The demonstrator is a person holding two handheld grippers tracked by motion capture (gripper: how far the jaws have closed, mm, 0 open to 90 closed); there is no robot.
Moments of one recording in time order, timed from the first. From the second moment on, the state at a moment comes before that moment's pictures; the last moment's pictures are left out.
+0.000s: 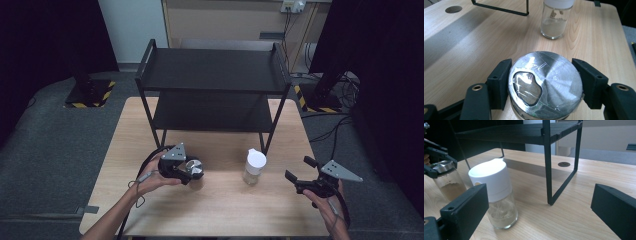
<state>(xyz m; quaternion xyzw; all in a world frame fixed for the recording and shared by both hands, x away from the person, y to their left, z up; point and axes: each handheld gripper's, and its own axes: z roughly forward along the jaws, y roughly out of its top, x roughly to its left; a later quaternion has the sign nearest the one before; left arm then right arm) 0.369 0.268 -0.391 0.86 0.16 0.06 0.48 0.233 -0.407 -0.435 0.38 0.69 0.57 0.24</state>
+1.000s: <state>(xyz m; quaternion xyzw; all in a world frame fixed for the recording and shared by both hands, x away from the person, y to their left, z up) 0.363 0.301 -0.238 0.85 0.17 0.07 0.50 0.236 -0.406 -0.437 0.38 0.69 0.57 0.23</state>
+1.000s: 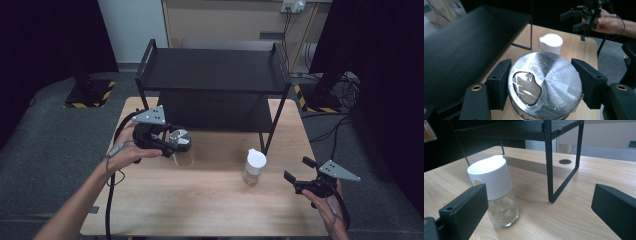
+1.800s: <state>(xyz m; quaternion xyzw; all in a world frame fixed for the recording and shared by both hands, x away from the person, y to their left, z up) 0.385 0.290 -0.082 0.84 0.20 0.12 0.49 0.236 -0.407 -0.437 0.39 0.69 0.57 0.23</state>
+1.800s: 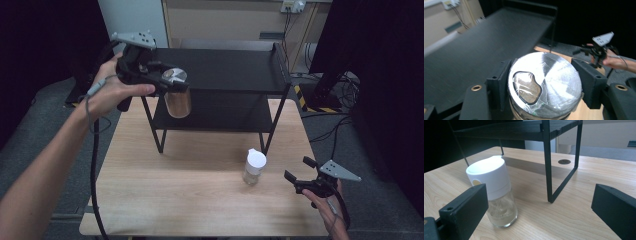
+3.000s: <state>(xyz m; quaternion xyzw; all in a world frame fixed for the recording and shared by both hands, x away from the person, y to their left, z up) 0.476 0.274 -0.073 0.80 0.32 0.18 0.47 0.241 -0.412 -0.443 0.40 0.68 0.56 0.23</state>
